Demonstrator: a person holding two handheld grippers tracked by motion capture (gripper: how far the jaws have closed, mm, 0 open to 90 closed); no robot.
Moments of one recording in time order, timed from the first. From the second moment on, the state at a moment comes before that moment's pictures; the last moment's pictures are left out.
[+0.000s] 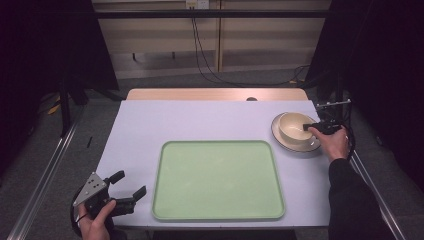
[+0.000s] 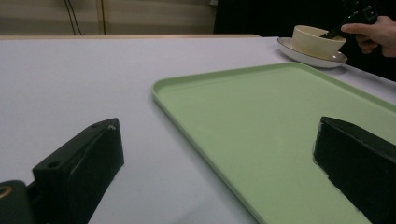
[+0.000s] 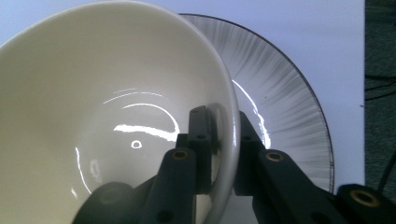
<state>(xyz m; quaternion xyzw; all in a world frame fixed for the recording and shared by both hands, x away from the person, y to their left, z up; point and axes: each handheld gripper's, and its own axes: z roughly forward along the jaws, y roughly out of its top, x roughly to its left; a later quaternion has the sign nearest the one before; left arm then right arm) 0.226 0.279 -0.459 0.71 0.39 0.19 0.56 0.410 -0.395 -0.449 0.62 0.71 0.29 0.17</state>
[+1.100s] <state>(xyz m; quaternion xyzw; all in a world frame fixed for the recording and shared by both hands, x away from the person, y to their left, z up) 0.225 0.279 -0.458 0.71 0.39 0.18 0.56 0.396 -0.407 -0.443 0.64 0.67 0.34 0.14</state>
